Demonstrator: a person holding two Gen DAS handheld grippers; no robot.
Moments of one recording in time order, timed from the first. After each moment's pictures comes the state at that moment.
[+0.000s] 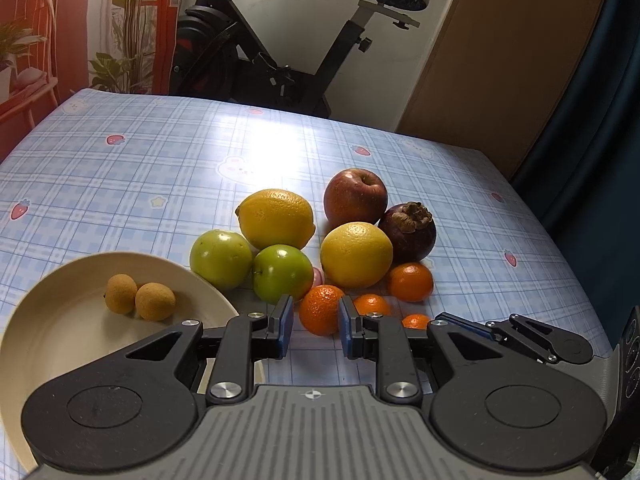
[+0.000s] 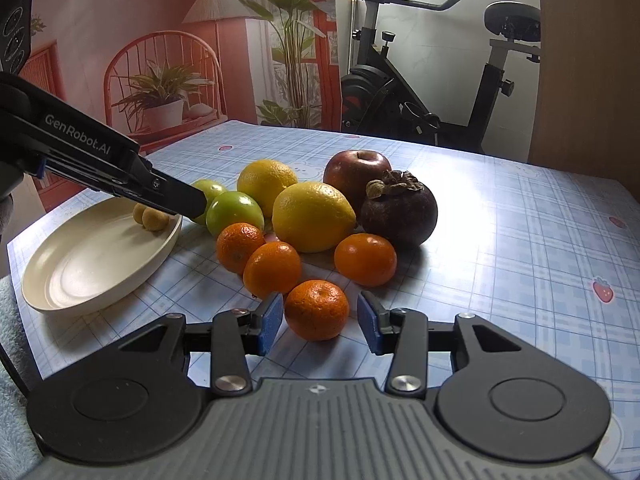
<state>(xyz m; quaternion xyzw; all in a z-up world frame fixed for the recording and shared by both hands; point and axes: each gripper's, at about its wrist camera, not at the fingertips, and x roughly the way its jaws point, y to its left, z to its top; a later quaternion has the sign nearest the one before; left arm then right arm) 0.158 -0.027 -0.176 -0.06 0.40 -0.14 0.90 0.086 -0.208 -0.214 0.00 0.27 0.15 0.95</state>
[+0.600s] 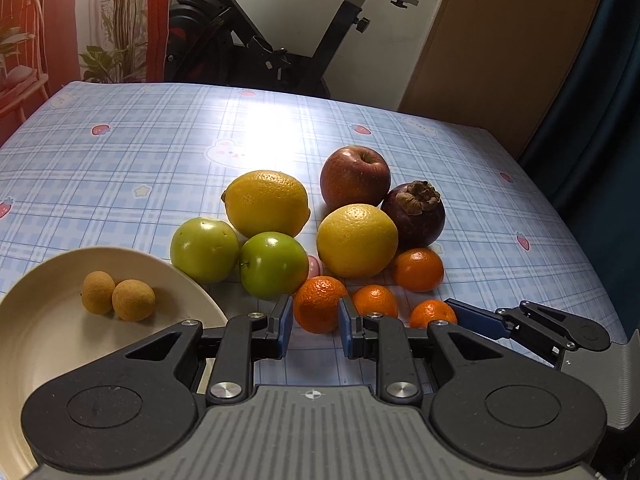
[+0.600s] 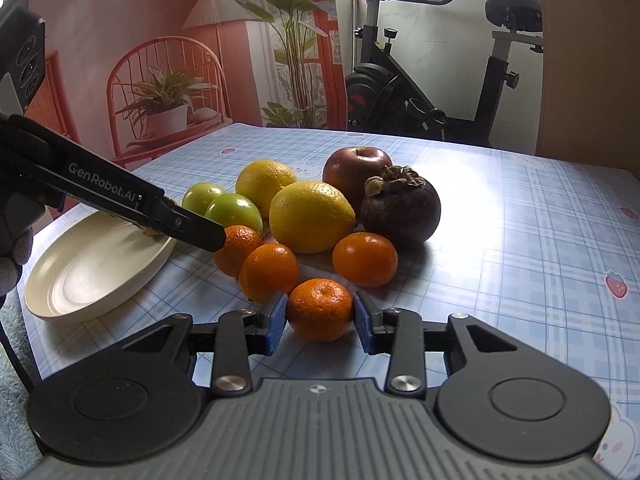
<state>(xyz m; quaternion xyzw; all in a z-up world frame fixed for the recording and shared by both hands) 0.175 -0.044 -0.192 -0.04 0.42 -0.14 0.90 0.094 -0.221 -0.216 0.03 0.27 0.16 0.95</state>
